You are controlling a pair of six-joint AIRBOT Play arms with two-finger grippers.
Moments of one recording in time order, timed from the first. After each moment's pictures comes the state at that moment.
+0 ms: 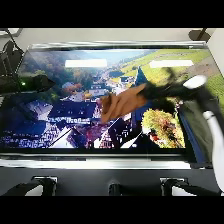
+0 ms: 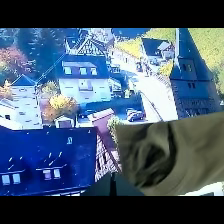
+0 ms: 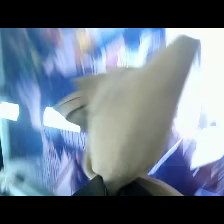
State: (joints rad) left arm 0.04 -1.14 1.35 1.02 -1.10 -1.41; right arm -0.06 -1.41 1.34 -0.68 1.14 1.45
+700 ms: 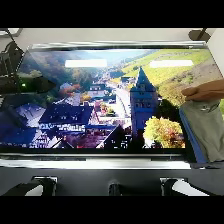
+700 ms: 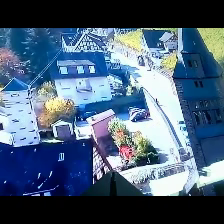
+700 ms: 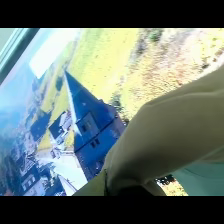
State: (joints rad) left arm 0.04 -1.14 1.35 1.02 -1.13 -1.35; right arm -0.80 -1.34 1.90 -0.95 1.54 1.72
